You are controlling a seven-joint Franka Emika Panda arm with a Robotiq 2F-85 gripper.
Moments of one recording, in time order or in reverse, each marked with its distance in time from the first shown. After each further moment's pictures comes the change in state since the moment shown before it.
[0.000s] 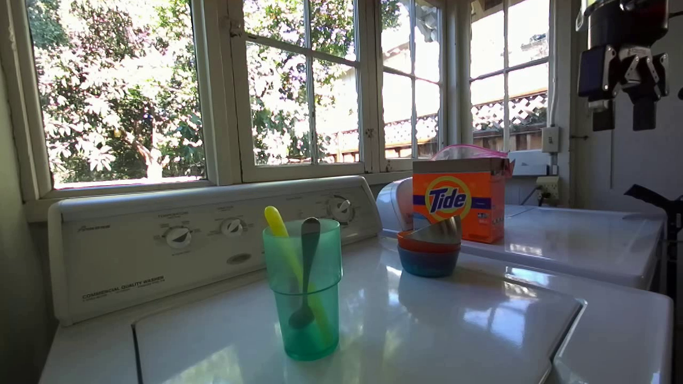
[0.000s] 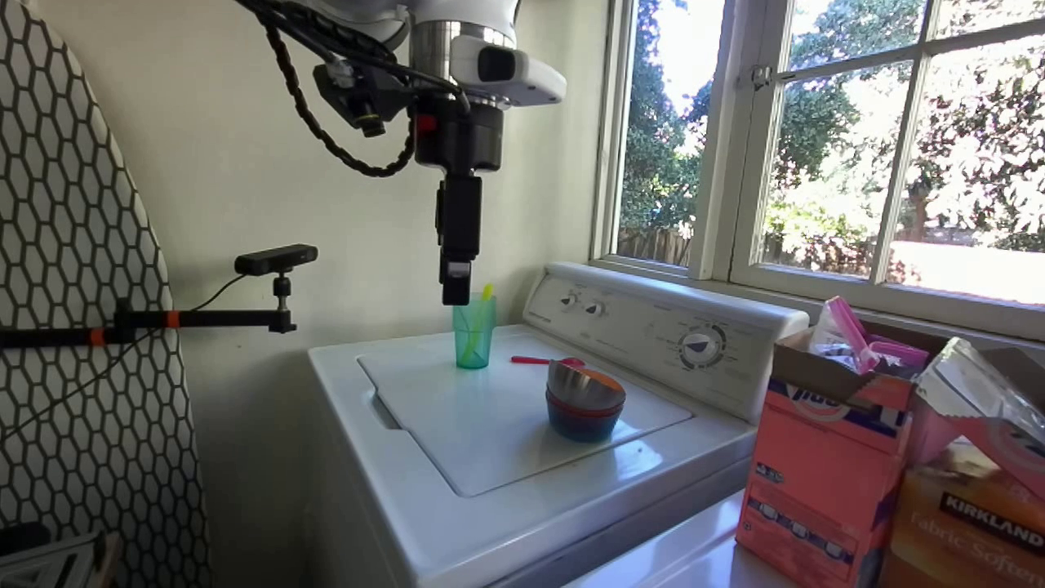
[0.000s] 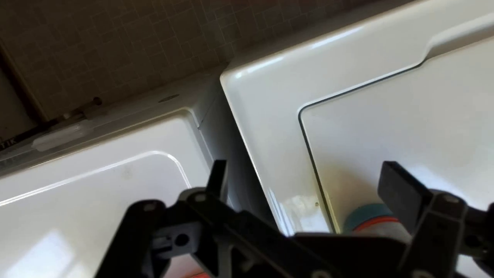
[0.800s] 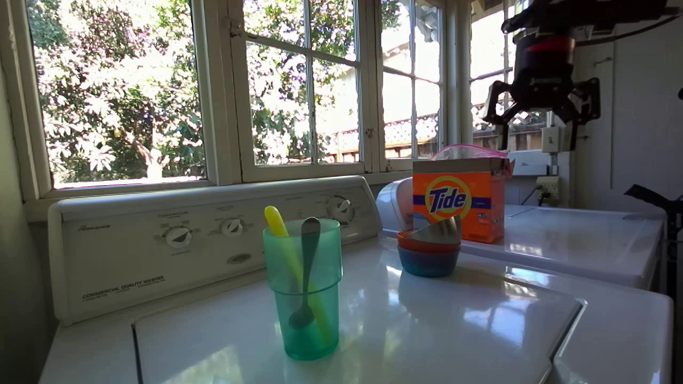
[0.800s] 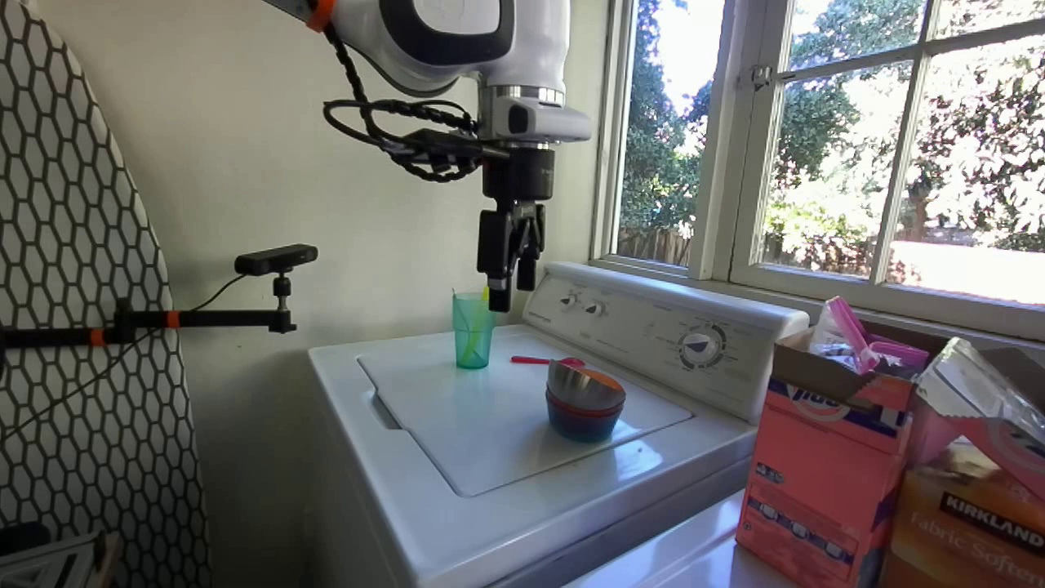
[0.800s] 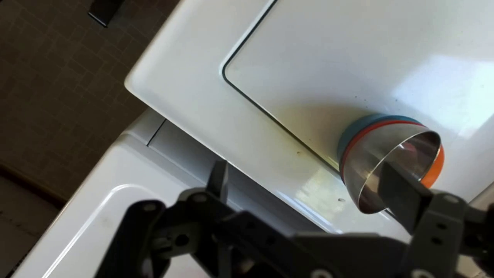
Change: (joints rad) arm 0.001 0.214 0.080 0.136 0.097 0.133 0.575
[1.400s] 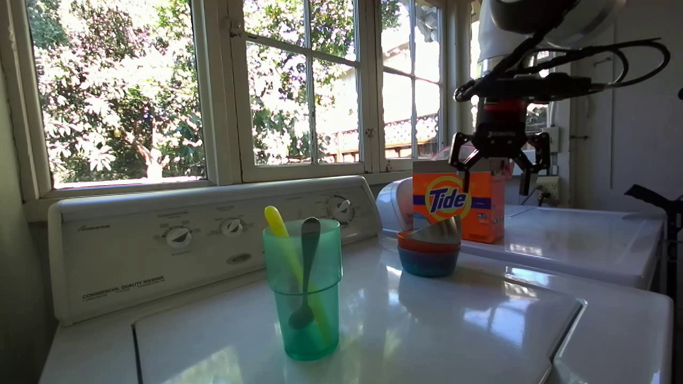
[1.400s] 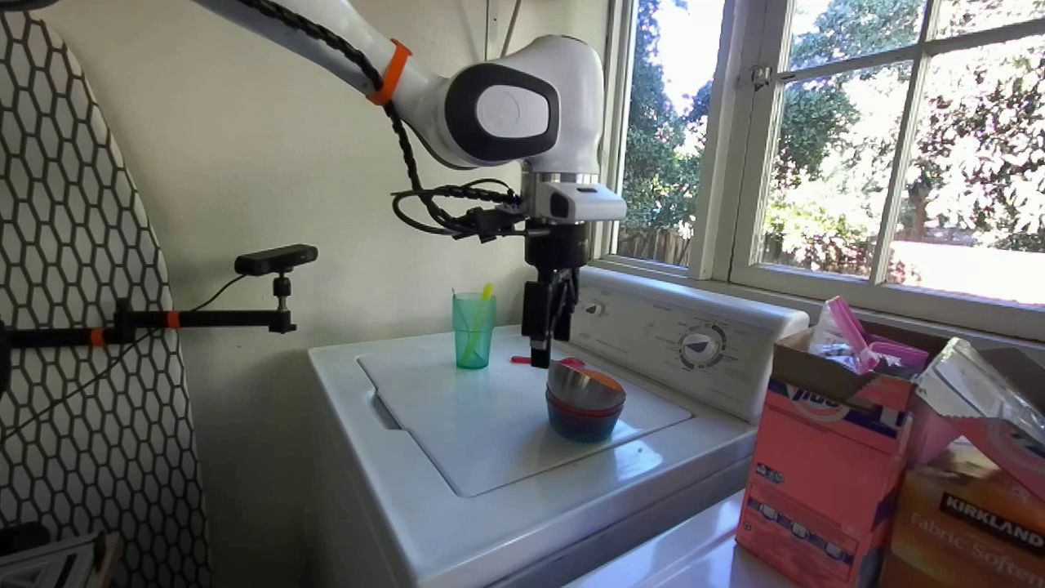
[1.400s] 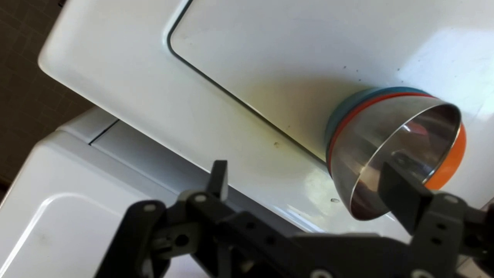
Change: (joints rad) arm 0.023 0.201 0.003 0.049 -0.004 0.166 0.064
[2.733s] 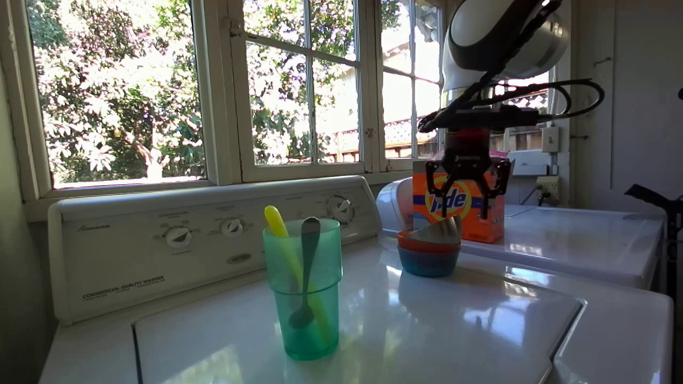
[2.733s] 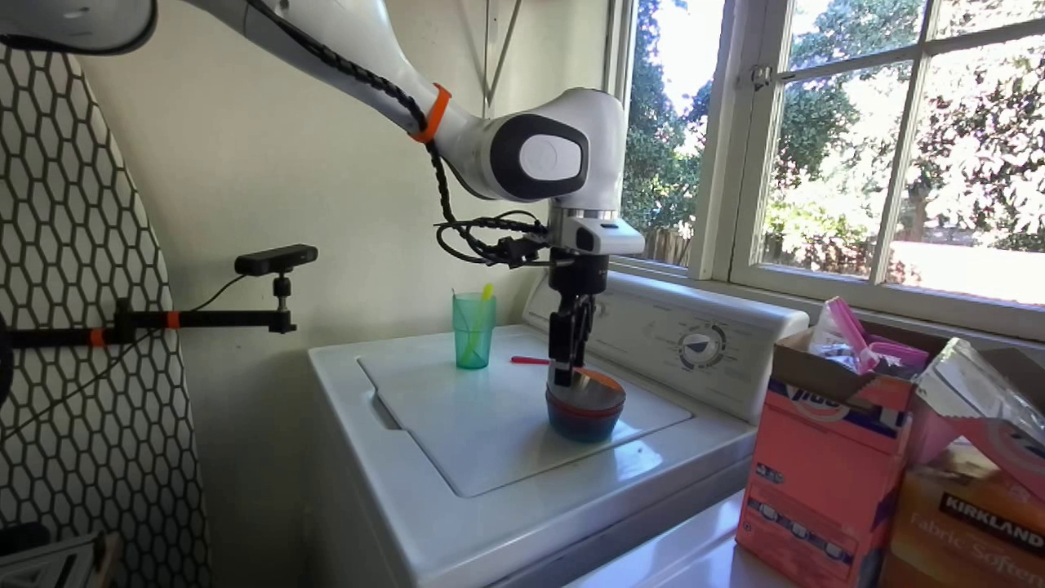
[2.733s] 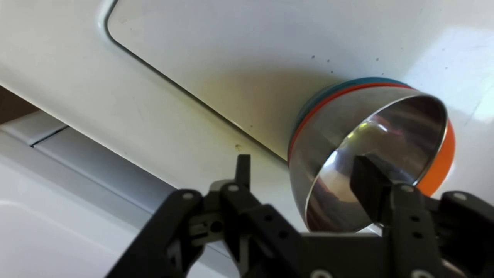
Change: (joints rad) arm 0.057 0.179 -0.019 0.149 0.001 0.001 0.041
